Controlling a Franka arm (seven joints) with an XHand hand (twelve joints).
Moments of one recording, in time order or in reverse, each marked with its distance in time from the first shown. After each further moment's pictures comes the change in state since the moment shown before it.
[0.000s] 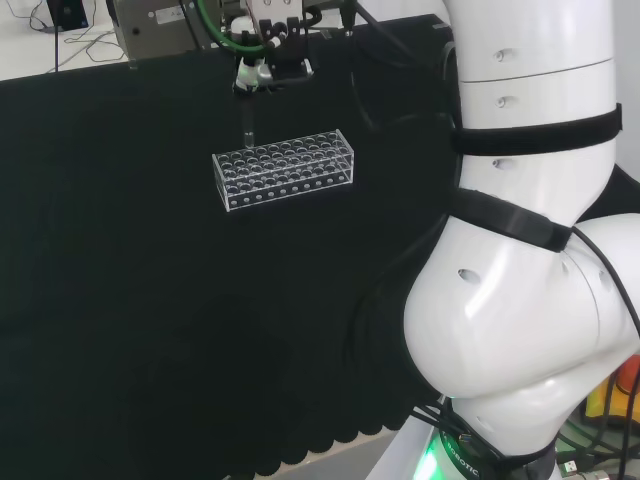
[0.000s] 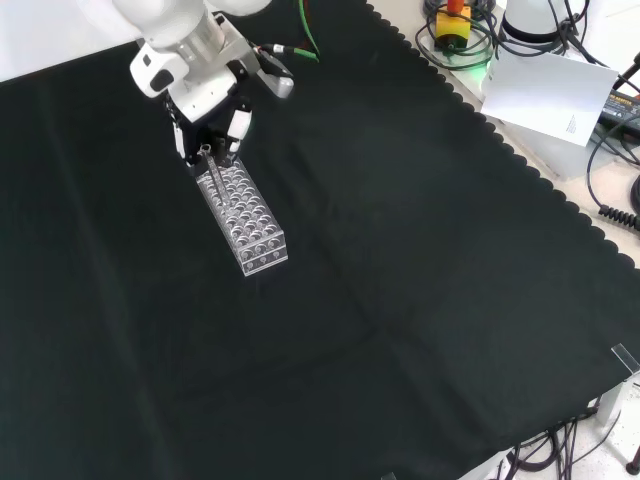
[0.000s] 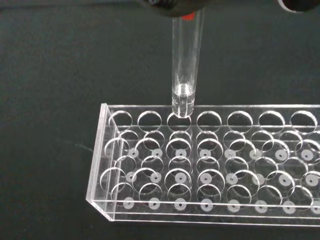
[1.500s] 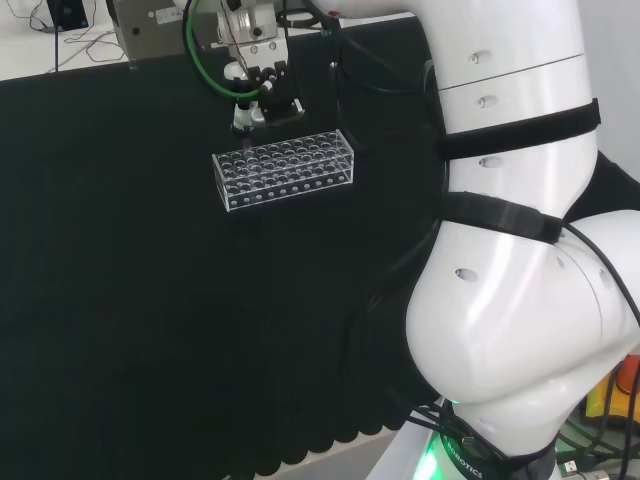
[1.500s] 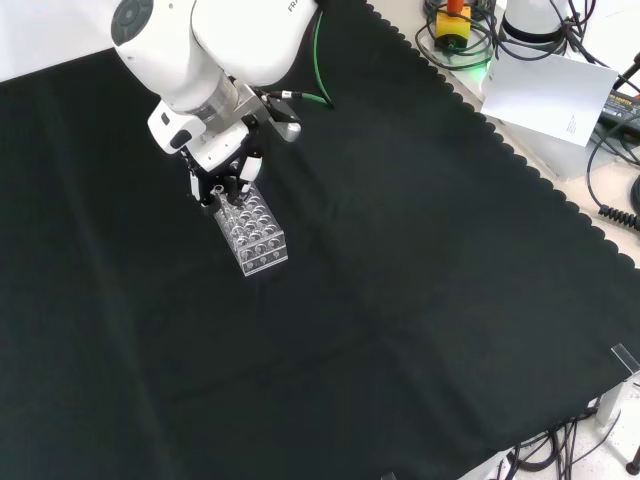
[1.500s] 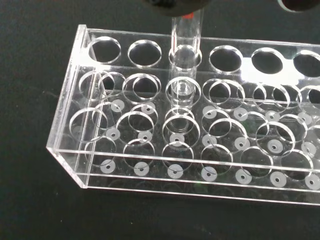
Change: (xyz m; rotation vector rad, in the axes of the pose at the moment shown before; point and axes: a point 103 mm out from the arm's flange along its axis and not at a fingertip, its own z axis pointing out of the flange) arm 0.009 0.029 0.071 0.038 -0.096 0.006
